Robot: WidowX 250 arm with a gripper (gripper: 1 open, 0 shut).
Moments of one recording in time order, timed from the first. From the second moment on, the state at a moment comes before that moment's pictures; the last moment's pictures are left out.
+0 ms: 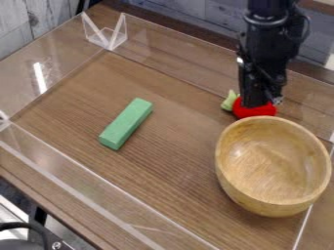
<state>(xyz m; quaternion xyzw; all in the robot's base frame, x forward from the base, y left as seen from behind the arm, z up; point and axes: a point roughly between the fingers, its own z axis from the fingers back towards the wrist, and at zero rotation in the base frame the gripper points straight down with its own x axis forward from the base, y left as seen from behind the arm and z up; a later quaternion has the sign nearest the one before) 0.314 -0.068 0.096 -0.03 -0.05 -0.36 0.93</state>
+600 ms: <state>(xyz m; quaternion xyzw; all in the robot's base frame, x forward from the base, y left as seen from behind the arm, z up) 0.320 -0.086 0.083 -0.04 -0.04 -0.33 0.94</state>
